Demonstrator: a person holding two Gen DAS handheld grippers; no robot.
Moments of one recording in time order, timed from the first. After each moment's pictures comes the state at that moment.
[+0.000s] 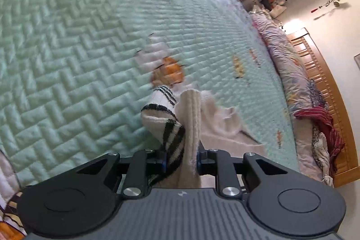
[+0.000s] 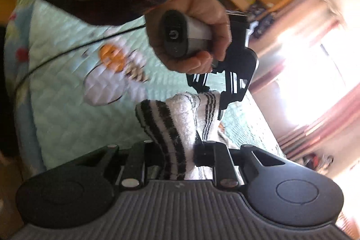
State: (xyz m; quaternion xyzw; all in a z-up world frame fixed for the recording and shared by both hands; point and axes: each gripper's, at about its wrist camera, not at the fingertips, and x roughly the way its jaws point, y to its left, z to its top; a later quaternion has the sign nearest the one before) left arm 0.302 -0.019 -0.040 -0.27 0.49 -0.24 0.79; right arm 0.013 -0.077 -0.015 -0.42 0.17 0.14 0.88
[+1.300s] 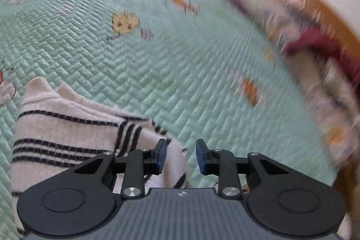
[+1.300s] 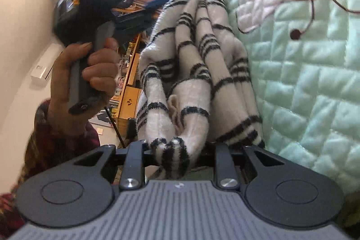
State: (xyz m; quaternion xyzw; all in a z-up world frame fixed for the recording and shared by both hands) left arm 0.234 -0.341 -0.004 -0.10 0.47 -0.30 0.83; right arm -0.047 -0.433 -0.118 0.56 0.32 0.20 0.74
